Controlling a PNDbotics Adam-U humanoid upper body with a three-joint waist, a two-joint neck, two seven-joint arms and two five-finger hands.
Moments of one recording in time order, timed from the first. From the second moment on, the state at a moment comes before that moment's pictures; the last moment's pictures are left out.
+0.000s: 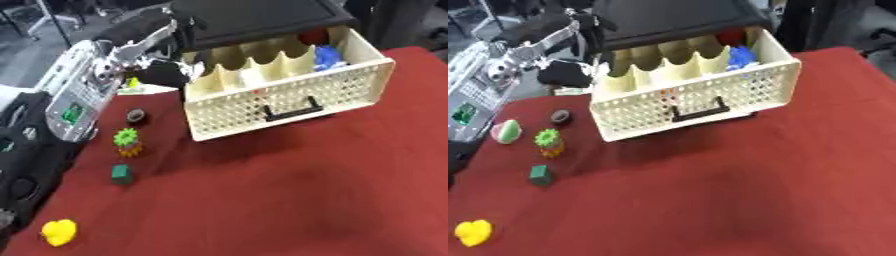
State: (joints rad) left arm -1.23 0.34 -0.33 -1.26 -0.67 0.00 -0.29; right arm -0.23 -0.71 -0.14 -1.99 -0.27 -0.40 -0.48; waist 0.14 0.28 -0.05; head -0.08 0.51
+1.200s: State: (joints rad) left arm -0.84 0.51 -0.14 -1.95 -0.10 0.25 0.37; right arm -0.19 -0.77 -0.14 -1.99 -0.20 -0.43 -0.45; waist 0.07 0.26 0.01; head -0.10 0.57
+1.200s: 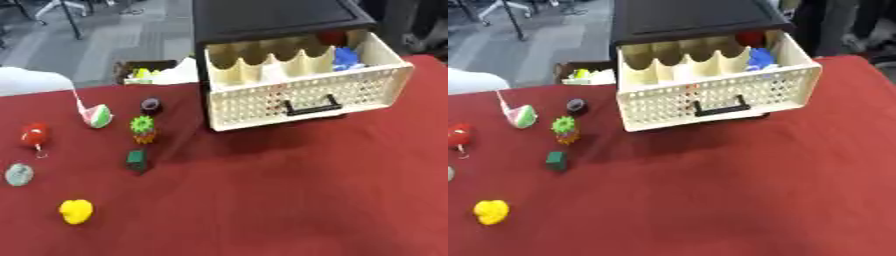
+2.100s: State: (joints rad) left arm -0.58 0.43 -0.04 -1.98 -0.07 0.01 0.57; right arm -0.15 -0.99 -0.10 -1.99 0.28 -0.39 -0.19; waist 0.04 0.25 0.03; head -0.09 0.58
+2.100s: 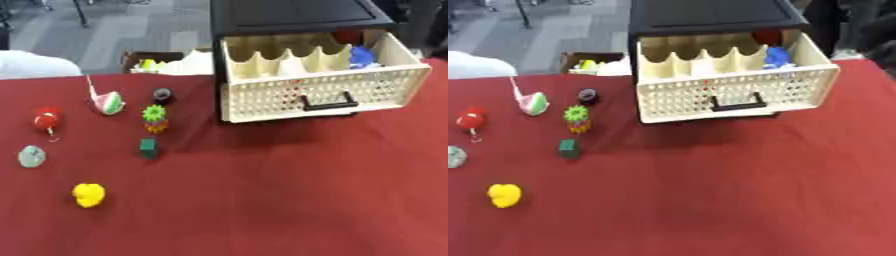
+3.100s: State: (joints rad) left arm -0.48 0.33 -0.01 -1.98 -0.05 0.04 0.59; right arm -0.19 -1.13 0.03 -1.99 0.31 -0.40 0.29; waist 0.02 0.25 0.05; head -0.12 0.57
